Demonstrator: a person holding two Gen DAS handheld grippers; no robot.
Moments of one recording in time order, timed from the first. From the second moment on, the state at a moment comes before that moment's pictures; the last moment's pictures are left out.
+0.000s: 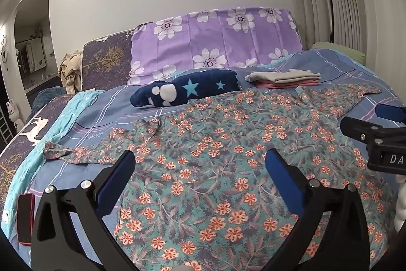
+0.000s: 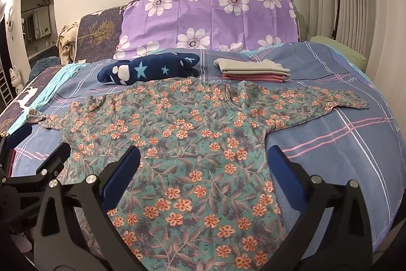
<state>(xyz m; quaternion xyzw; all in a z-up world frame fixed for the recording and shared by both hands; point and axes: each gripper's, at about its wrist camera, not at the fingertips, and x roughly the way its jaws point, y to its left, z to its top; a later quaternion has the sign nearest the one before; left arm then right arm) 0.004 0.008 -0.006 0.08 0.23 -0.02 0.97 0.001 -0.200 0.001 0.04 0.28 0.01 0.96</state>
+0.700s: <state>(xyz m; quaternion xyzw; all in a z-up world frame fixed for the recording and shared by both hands) 0.001 0.007 -0.014 0.09 0.24 -0.04 0.97 0.004 -0.188 -0.003 0.02 0.29 0.02 0.96</state>
